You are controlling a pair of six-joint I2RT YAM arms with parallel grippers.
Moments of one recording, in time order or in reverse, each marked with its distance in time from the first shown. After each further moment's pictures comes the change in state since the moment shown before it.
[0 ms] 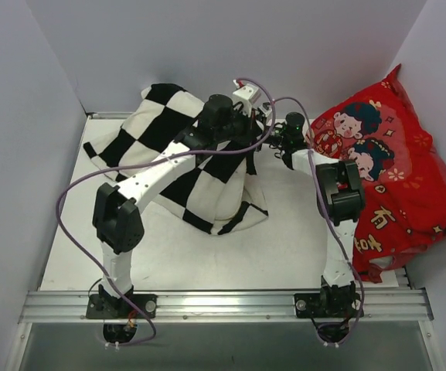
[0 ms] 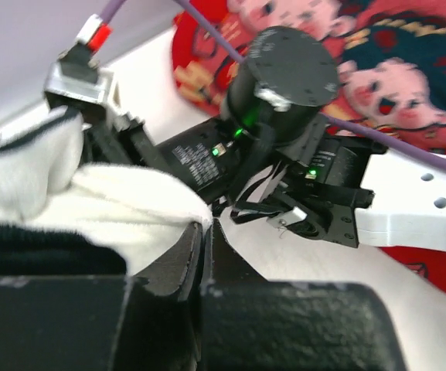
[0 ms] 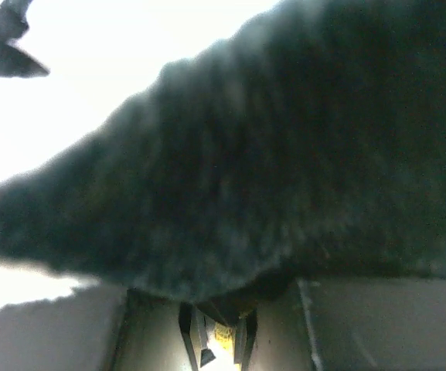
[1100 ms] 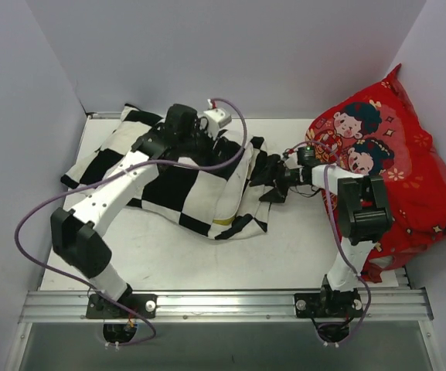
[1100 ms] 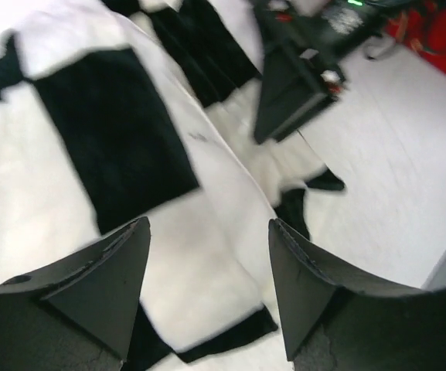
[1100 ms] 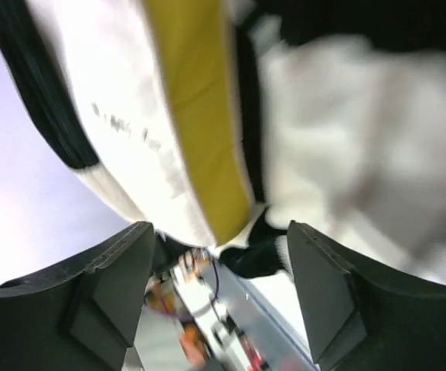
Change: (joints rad) left arm 0.137 -0.292 -0.212 -0.416 0.090 0.290; right arm -0.127 -0.317 -0.371 -1.061 0.290 -0.718
